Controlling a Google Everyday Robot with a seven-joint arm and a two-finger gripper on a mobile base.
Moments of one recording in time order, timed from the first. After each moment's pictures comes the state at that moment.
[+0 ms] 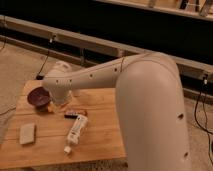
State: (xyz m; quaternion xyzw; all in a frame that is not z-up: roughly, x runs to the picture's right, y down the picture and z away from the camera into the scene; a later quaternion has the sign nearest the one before) arm -0.237 0.094 0.778 -0.29 0.00 0.36 0.89
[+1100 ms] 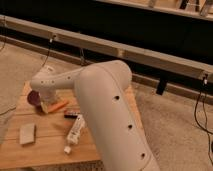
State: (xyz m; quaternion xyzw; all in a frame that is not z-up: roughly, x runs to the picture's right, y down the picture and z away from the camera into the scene) arm -0.321 0.101 0.859 -0.30 0.01 0.31 0.90
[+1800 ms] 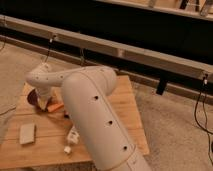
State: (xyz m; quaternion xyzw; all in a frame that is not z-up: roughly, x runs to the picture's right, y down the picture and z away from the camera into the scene) arm -0.354 0.081 0.898 -0.31 0.00 0.31 0.90
